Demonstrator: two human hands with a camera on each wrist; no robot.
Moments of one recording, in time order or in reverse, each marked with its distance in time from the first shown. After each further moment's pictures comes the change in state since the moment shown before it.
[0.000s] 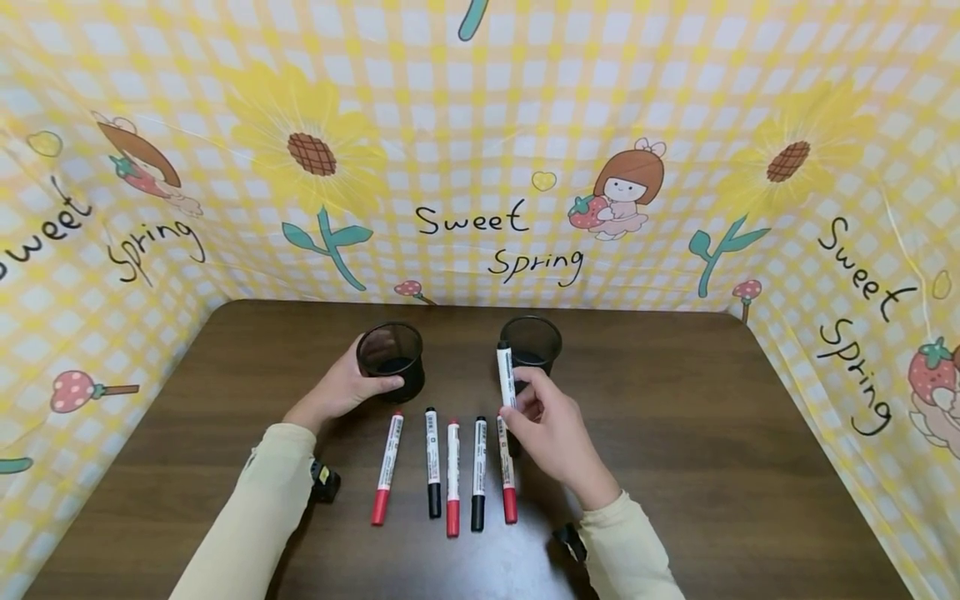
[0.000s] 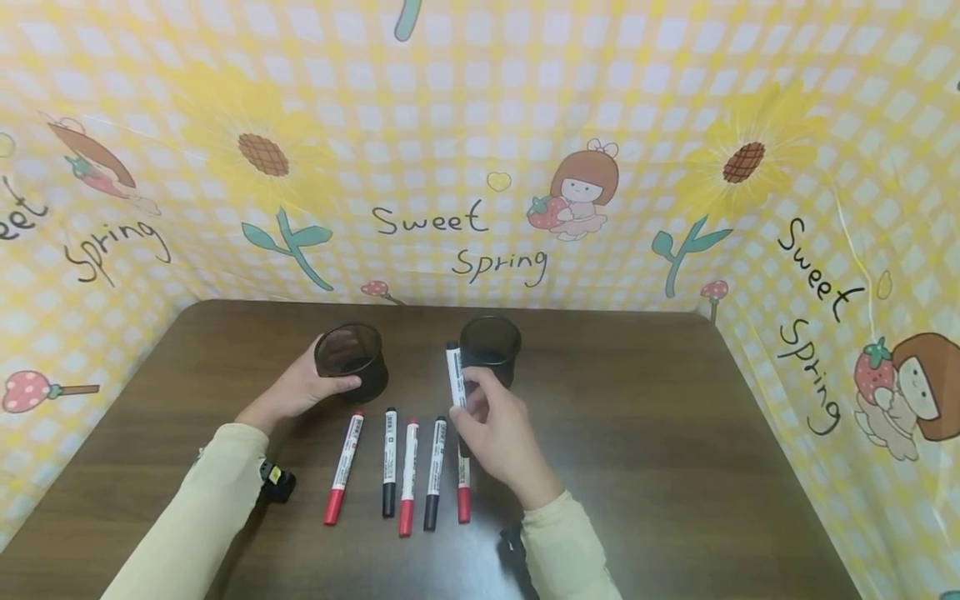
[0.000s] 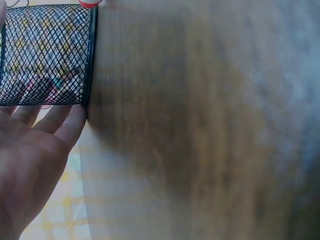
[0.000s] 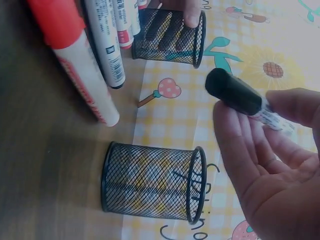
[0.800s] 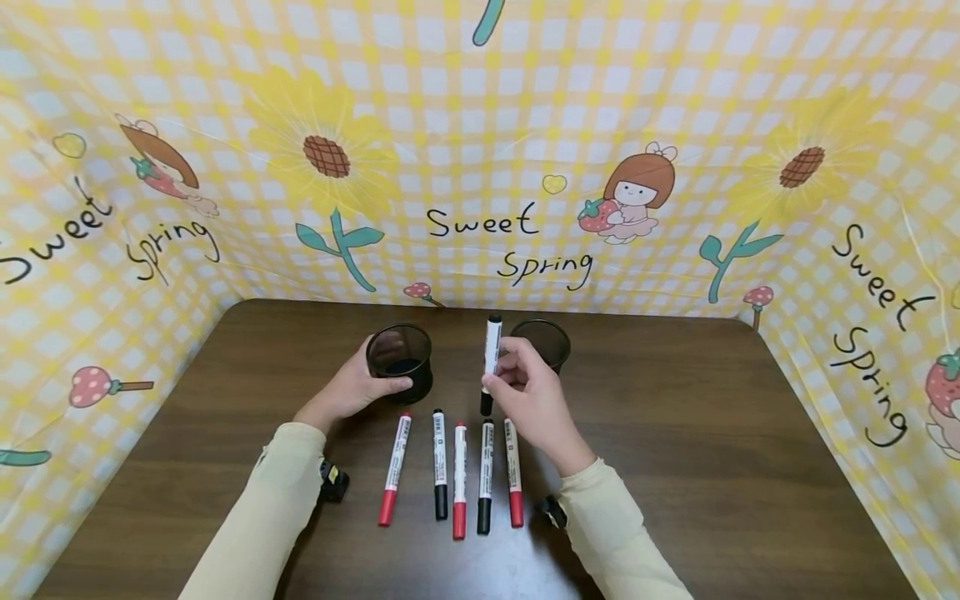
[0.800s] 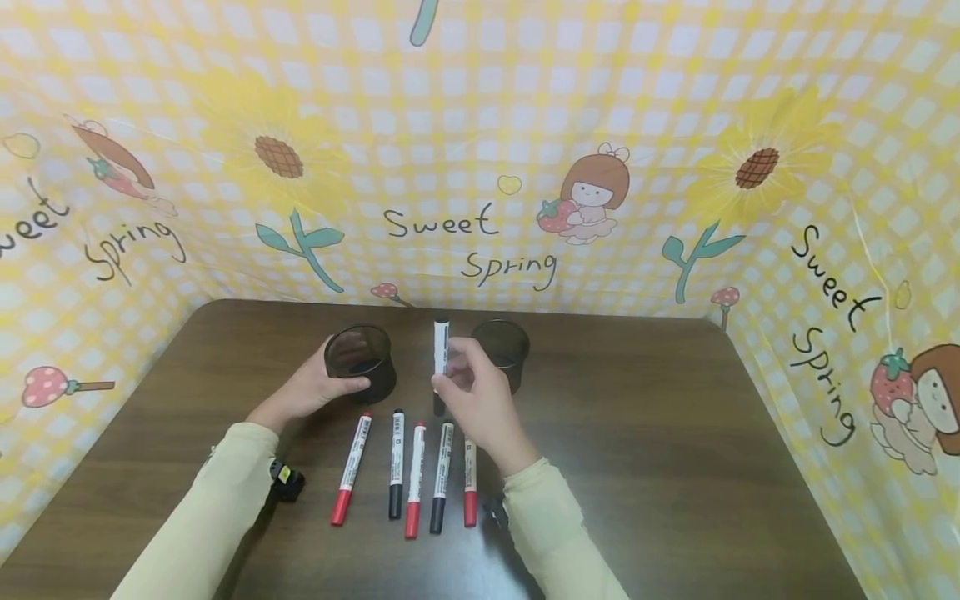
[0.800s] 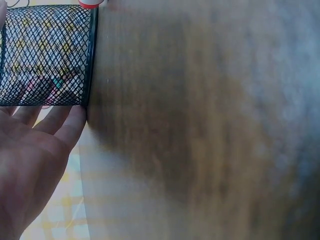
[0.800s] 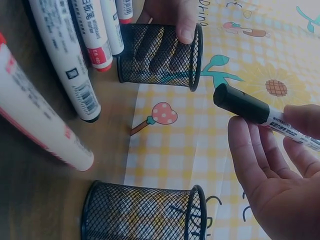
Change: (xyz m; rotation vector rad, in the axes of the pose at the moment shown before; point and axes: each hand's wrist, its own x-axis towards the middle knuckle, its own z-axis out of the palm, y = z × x) left_hand -0.001 0.000 0.001 0.001 0.008 0.006; right_hand 0.038 -0.010 0.019 0.218 -0.017 -0.088
